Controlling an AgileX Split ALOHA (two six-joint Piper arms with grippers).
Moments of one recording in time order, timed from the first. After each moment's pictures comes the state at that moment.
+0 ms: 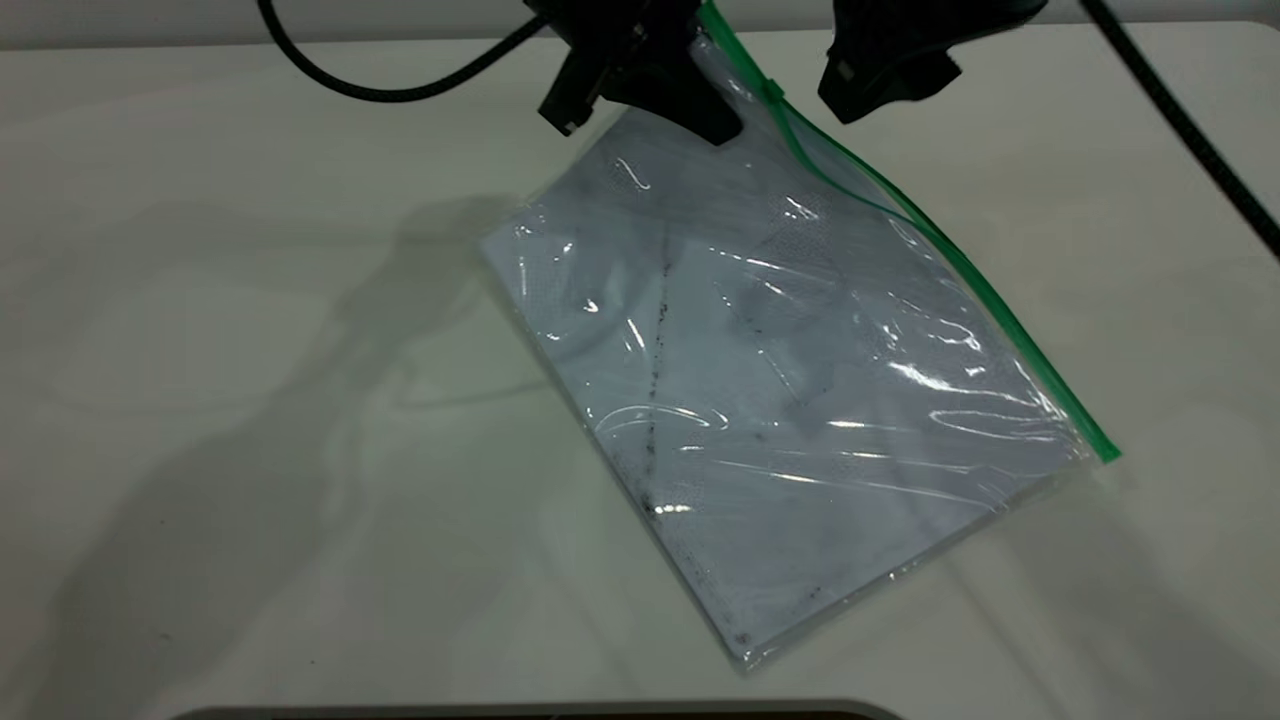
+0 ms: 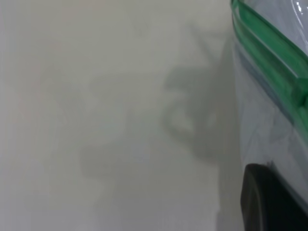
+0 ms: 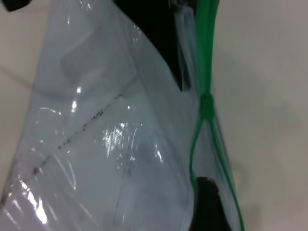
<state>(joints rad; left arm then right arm) -0.39 2.61 -2.10 -0.91 1.03 2.08 0.46 1.86 -1.02 0.20 0.16 -0.49</state>
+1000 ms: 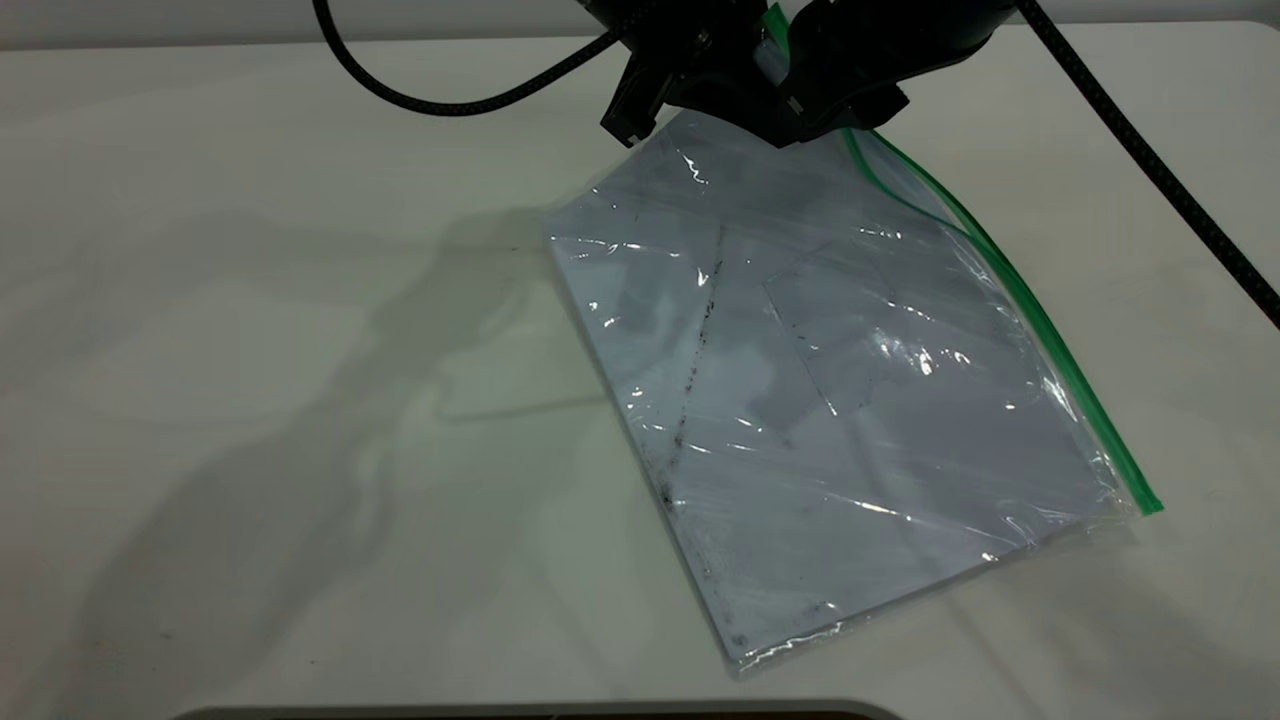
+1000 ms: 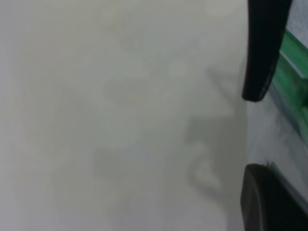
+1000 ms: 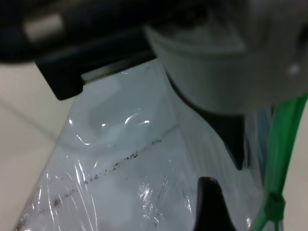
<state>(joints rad) -0.45 2.61 -2.10 -0.95 0.98 2.11 0.50 1.90 -1.02 0.22 0.08 -0.49</state>
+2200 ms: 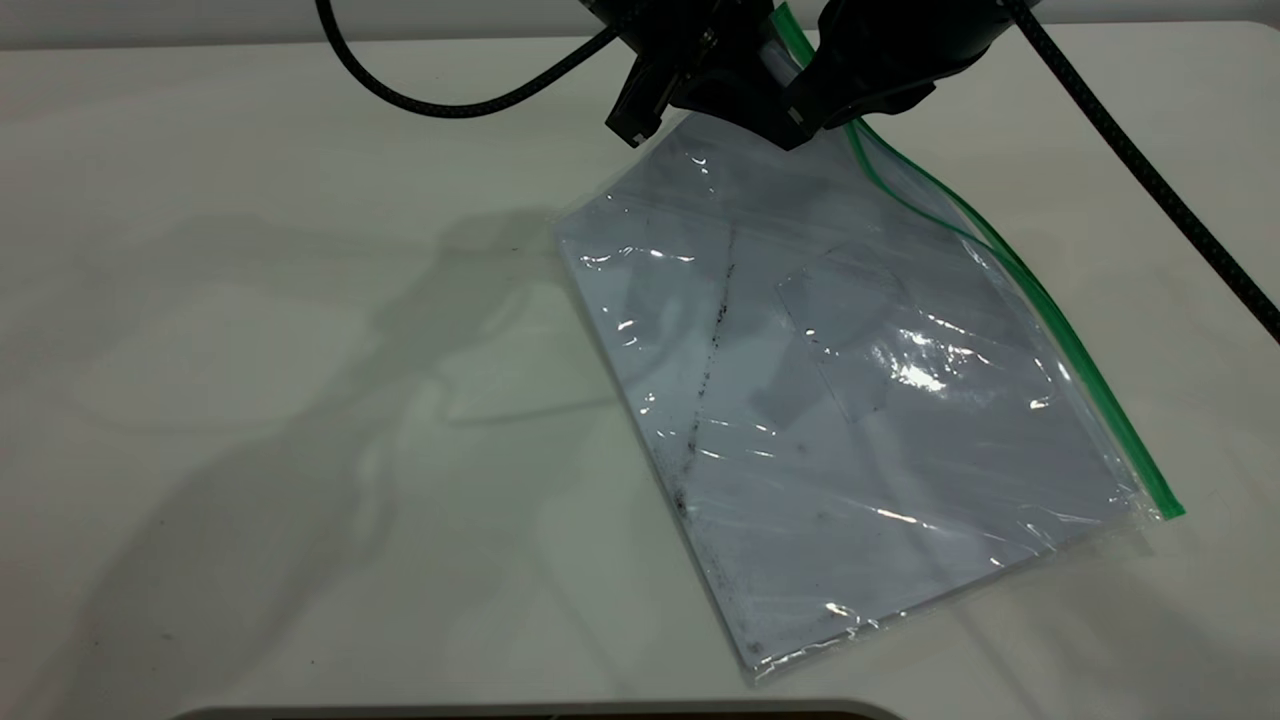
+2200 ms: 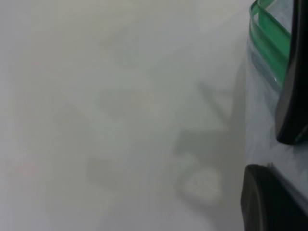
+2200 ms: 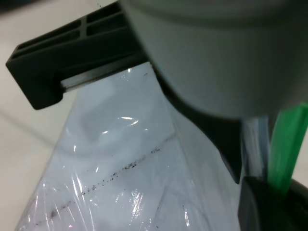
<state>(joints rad) -0.45 2.61 -2.10 -0.97 1.01 2.09 0.50 1.92 -1.02 0.22 0.07 -0.49</state>
